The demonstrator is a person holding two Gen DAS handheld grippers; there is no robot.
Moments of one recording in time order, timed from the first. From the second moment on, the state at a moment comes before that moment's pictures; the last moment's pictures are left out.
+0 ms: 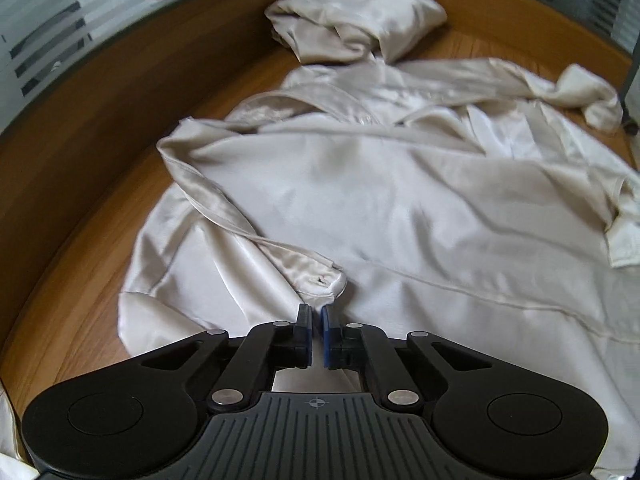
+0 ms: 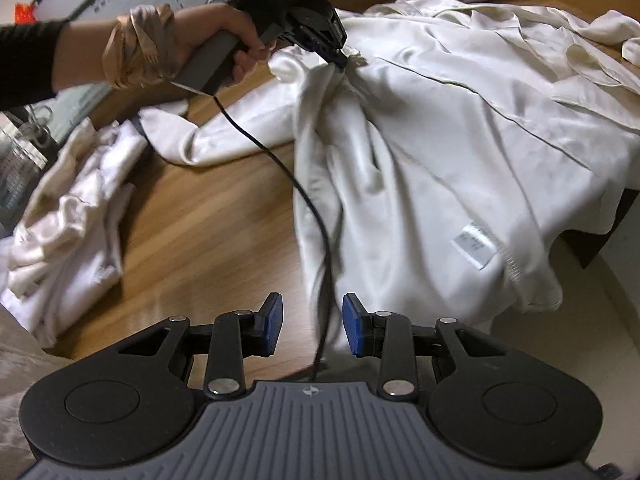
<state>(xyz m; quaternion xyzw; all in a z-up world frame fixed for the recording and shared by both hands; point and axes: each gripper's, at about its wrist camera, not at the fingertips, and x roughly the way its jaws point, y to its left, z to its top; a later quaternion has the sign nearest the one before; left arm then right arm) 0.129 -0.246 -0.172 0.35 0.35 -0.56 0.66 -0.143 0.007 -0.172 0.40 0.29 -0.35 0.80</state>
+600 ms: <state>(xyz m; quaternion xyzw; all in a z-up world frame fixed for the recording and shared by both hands) 0.166 -0.219 -0.127 0.27 0.35 -0.57 0.69 -0.112 0.025 -0.197 0.34 0.34 -0.45 0.75</state>
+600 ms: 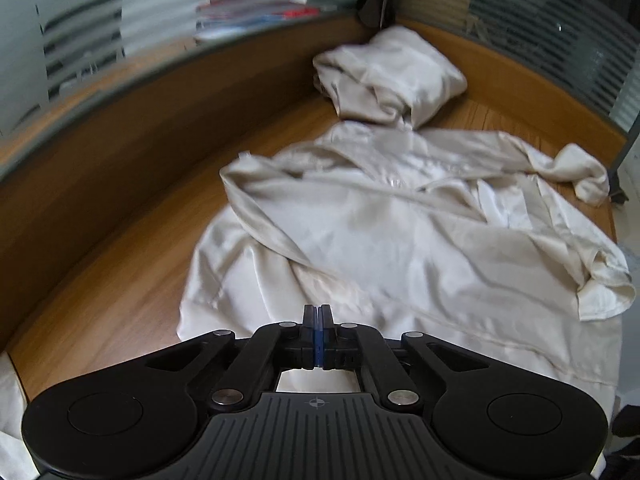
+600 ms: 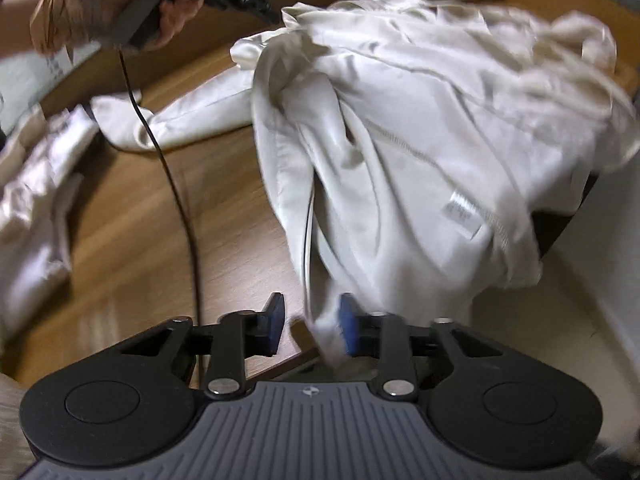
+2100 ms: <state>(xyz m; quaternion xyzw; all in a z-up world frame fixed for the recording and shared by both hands) 0.147 -0.292 -0.098 0.20 0.32 -0.58 0.72 -0.222 -0.083 -0.109 0.27 0.34 -0.54 0.72</state>
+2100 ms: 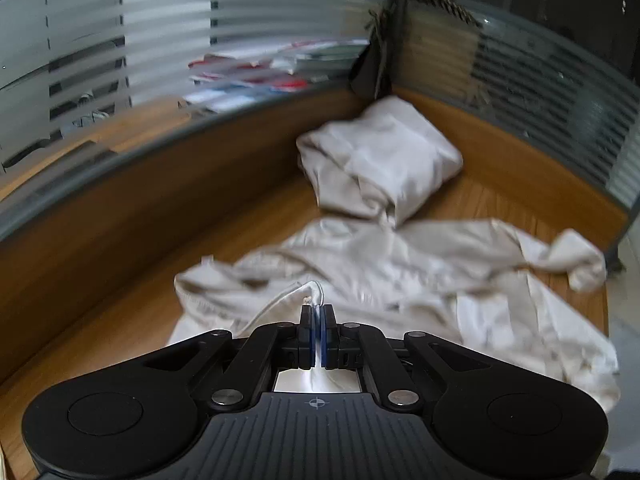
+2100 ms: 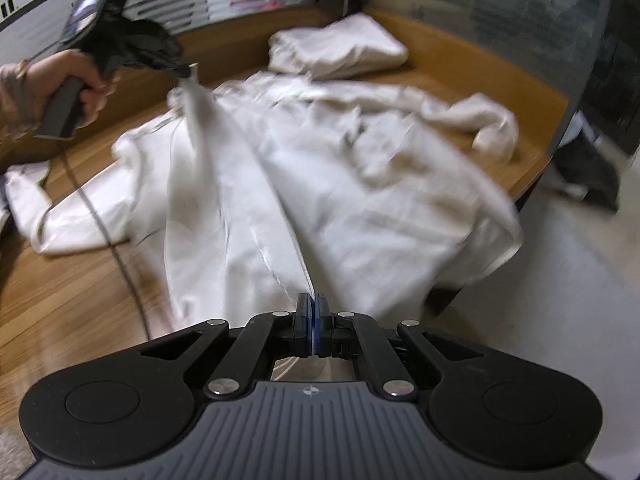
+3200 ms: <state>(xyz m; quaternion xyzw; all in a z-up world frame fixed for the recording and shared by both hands) 0.109 -0.148 -0.152 0.41 0.30 -0.64 0.58 -0.284 -0.049 -0.138 0.34 0.30 -0.53 0.71</state>
